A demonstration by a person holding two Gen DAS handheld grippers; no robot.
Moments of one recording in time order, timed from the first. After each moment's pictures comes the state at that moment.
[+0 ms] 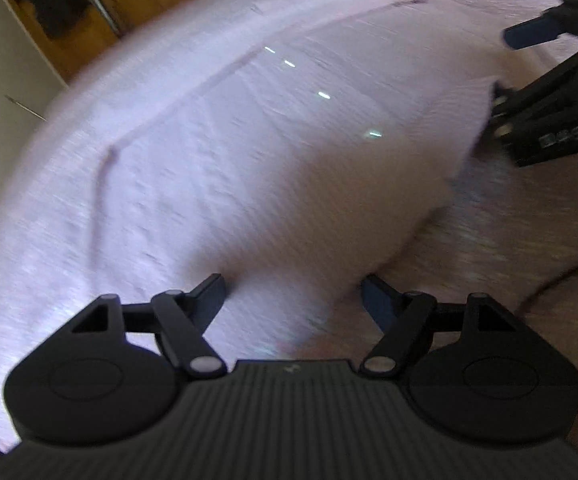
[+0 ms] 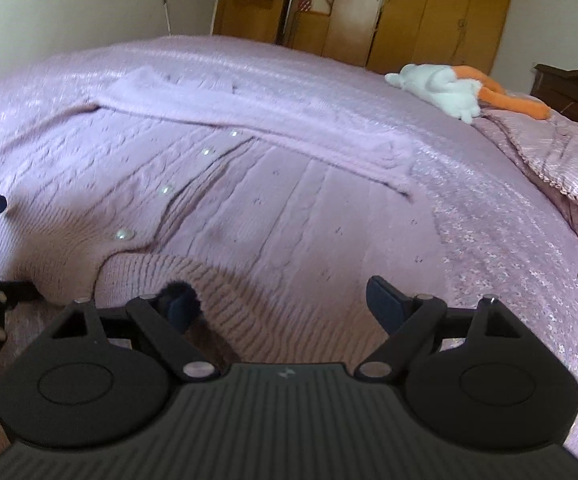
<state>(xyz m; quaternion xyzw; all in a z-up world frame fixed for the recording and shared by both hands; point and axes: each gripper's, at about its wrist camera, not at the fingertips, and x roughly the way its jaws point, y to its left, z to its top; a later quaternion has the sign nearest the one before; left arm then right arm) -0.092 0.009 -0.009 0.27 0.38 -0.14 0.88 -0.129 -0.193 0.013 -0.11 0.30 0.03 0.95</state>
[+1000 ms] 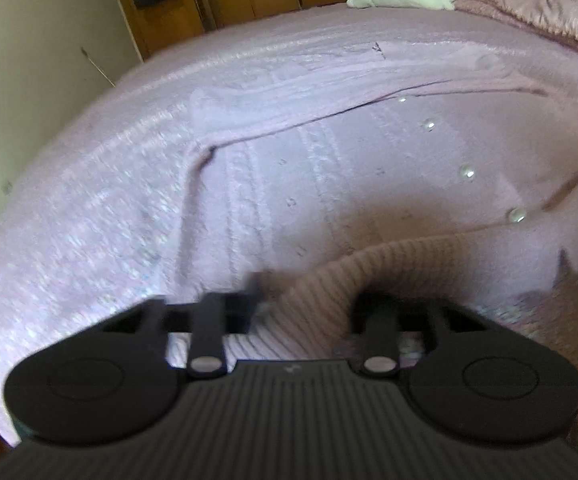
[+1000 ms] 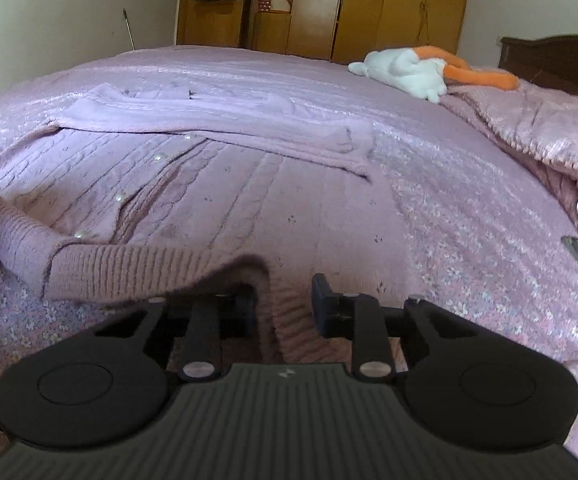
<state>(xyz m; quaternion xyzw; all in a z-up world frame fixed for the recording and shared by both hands) -0.040 0.060 0.016 0.13 0.36 -0.06 0.92 -0.128 -0.214 0.009 -0.07 0.30 -0.01 0.95</state>
